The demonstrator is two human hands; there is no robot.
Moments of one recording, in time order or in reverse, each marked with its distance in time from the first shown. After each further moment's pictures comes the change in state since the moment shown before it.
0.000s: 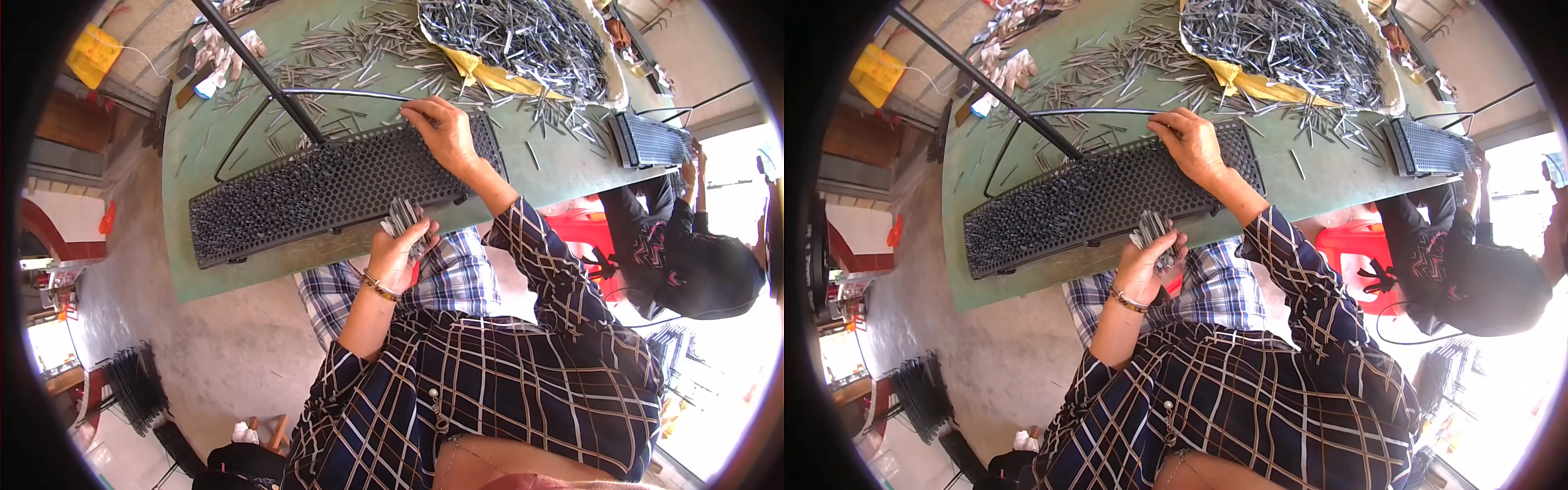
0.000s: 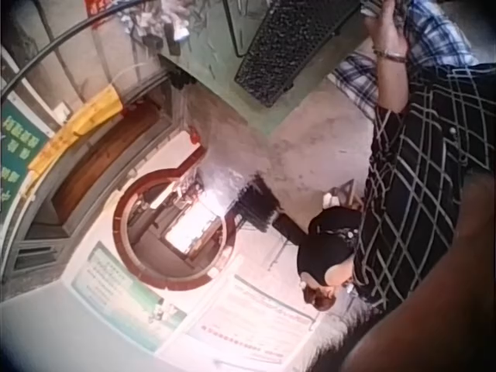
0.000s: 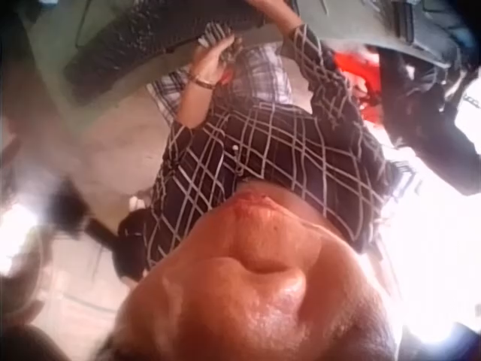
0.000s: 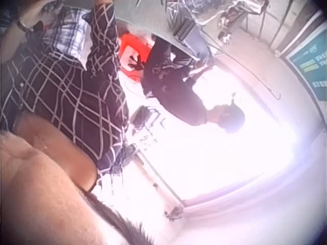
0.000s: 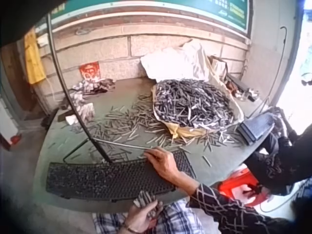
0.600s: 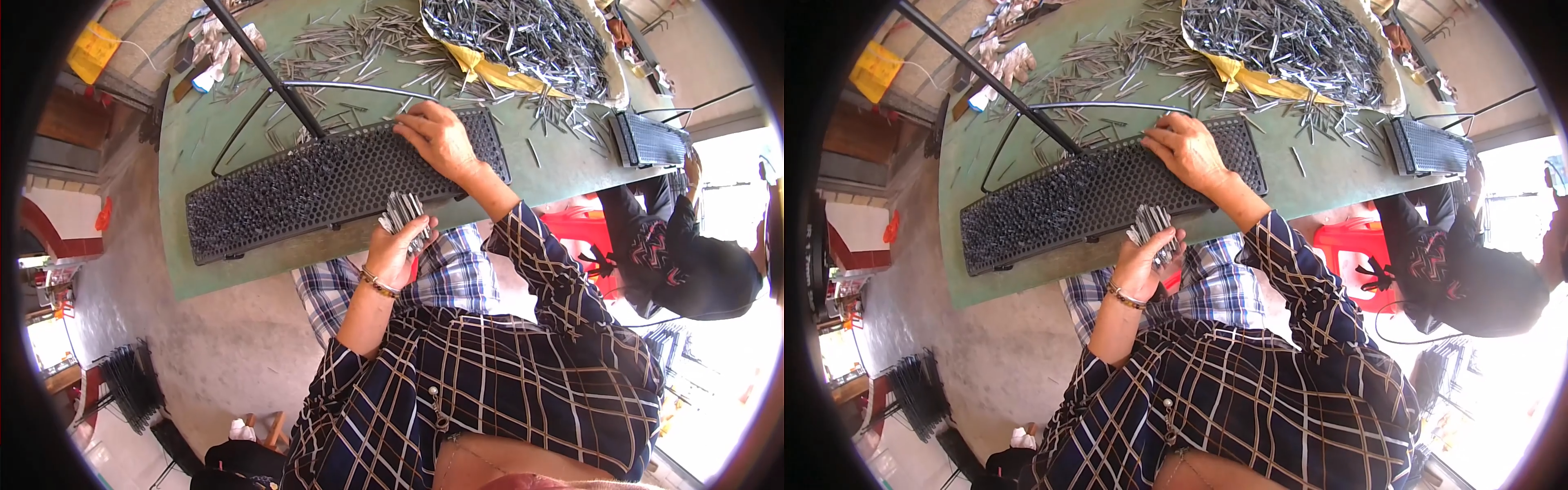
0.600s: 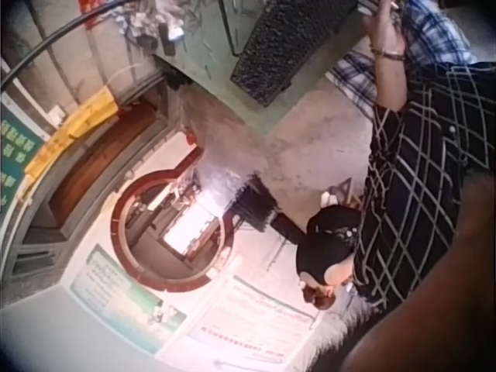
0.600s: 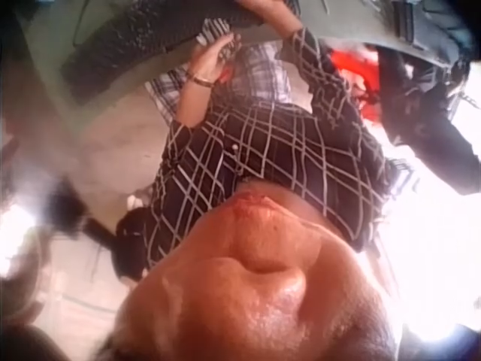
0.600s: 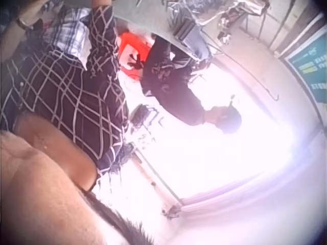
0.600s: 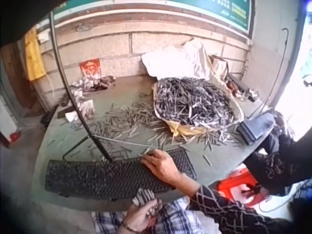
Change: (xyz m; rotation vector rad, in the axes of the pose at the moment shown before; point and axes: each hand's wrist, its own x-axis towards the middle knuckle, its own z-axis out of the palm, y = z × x) left_hand 0.000 0.003 -0.006 -0.040 -0.004 -0.041; right_hand -0.011 0.007 0.006 -0.295 -0.040 -0.437
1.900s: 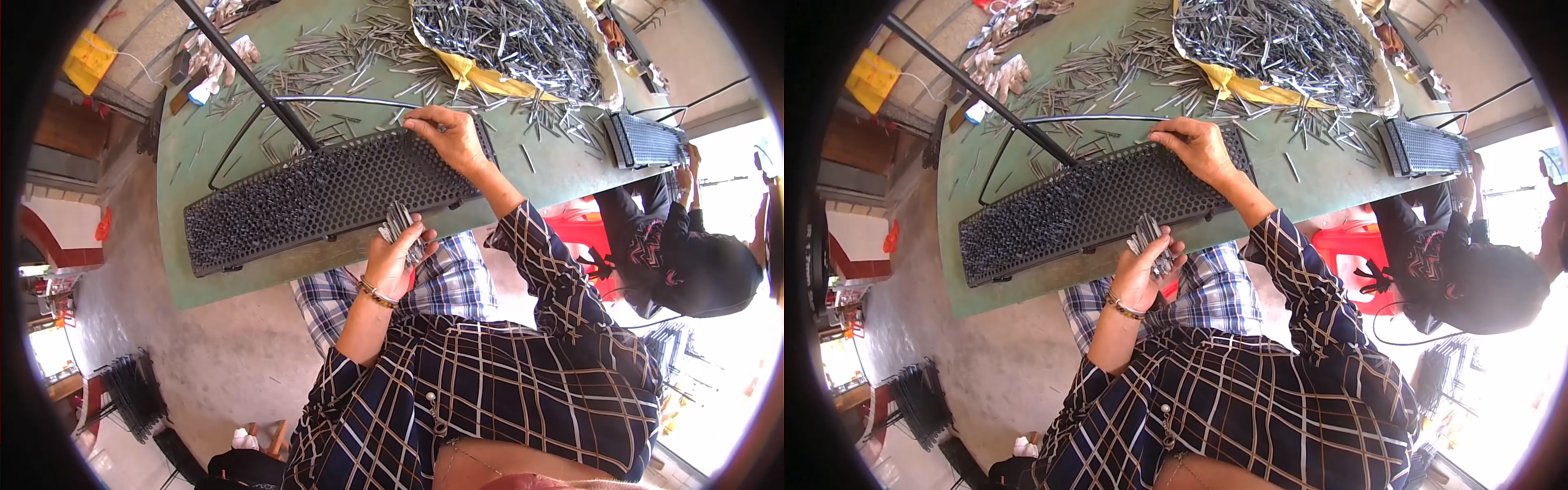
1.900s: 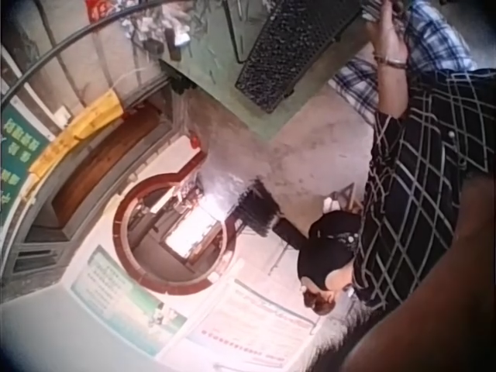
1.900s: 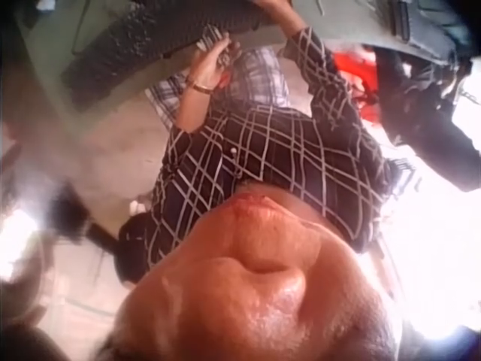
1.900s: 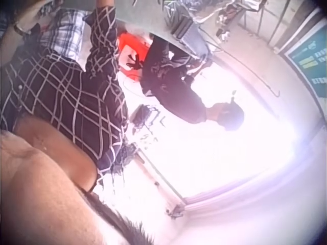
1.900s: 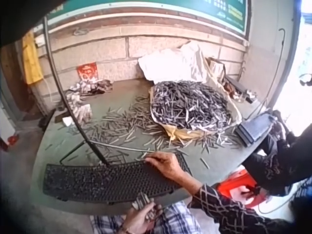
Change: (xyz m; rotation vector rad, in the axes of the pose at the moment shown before) left_hand -0.001 -0.003 0.006 -0.024 0.013 0.007; right_hand 0.002 0.018 -0.017 0.412 -0.051 0.431
